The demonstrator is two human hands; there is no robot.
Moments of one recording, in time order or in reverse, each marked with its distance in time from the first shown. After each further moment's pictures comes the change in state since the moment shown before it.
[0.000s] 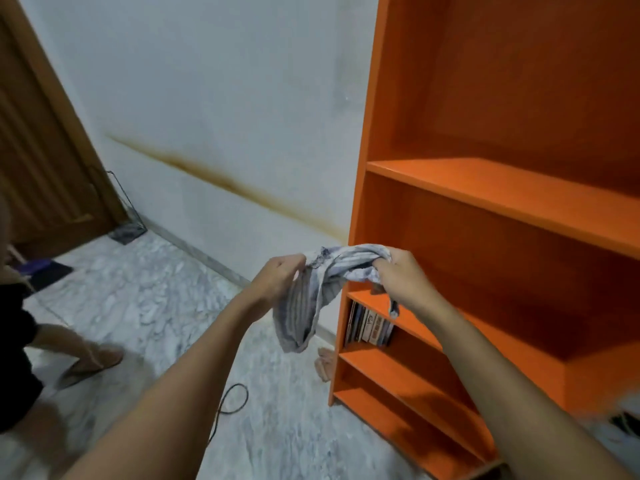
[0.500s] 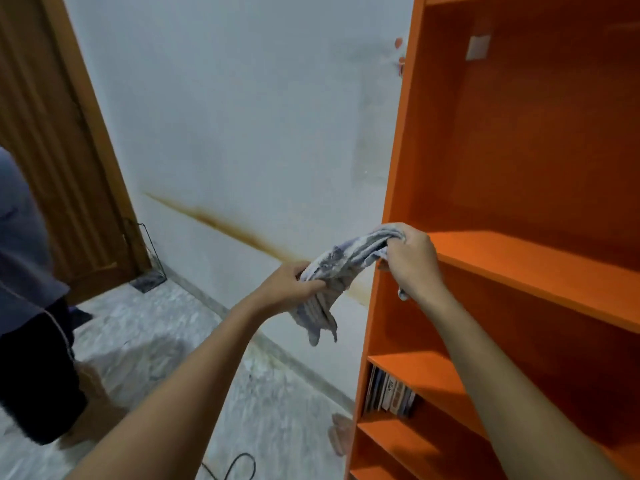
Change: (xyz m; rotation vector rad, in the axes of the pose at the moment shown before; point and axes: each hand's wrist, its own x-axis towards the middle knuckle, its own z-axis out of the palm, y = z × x) left_hand 0.025 0.070 -0.061 0.263 0.022 0.173; right_hand 0.047 -0.120 -0.013 0.042 0.327 -0.200
